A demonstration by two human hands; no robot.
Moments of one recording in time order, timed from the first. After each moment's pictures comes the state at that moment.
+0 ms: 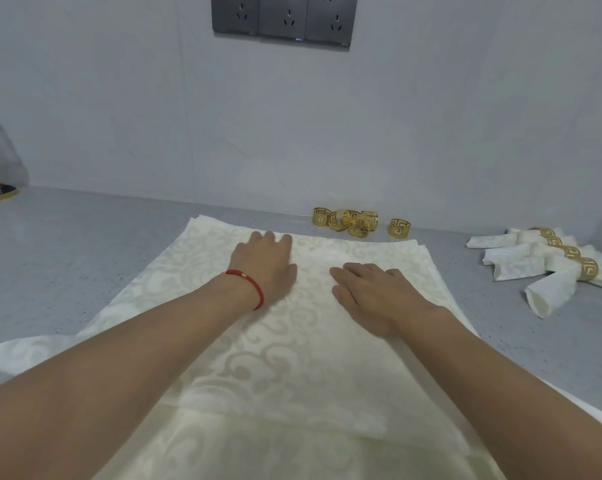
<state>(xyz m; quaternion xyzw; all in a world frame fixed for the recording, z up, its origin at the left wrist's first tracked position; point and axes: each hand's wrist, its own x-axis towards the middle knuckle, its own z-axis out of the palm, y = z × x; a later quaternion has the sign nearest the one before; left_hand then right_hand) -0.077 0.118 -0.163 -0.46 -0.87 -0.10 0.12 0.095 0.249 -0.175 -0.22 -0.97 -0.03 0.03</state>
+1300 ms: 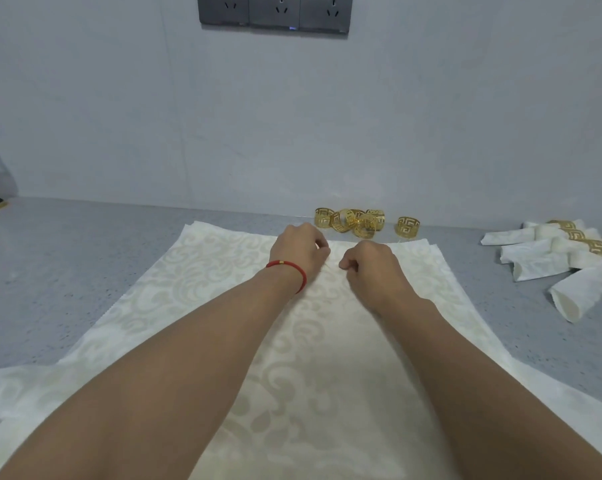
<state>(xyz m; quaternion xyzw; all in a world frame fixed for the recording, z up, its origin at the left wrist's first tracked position) -0.088 0.199 -0.165 -0.43 -0.85 -0.31 0.01 0.038 0.284 -0.182 -0.31 -0.91 0.15 0.23</state>
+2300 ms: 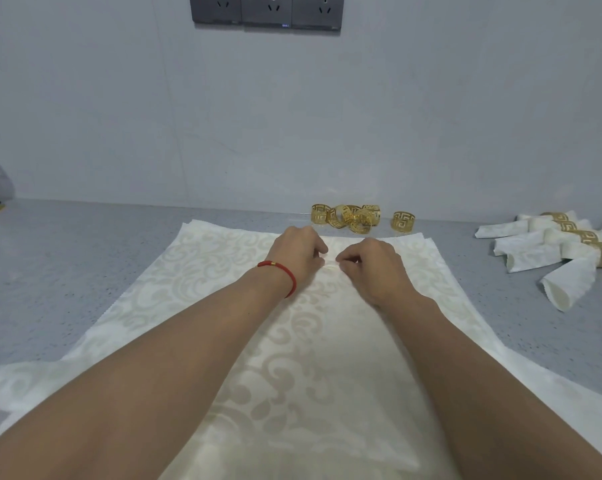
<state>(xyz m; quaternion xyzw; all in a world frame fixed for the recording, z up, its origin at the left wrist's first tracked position) -0.090 0.186 -0.169 -0.54 -0.80 -0.25 0.02 0.048 0.283 -0.187 -0.32 -0.90 0.15 0.25</state>
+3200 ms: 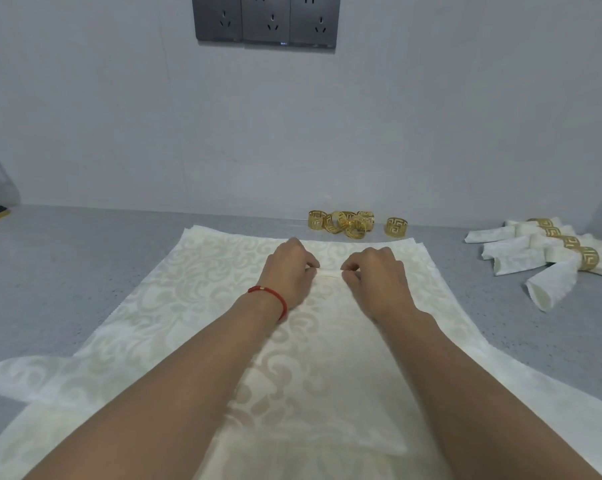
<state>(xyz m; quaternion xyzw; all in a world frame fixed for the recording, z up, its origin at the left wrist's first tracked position) -0.074 0.165 -0.185 -0.51 -0.81 -0.29 0.06 0.068 0.266 -0.186 -0.33 -0.91 0.07 0.26</state>
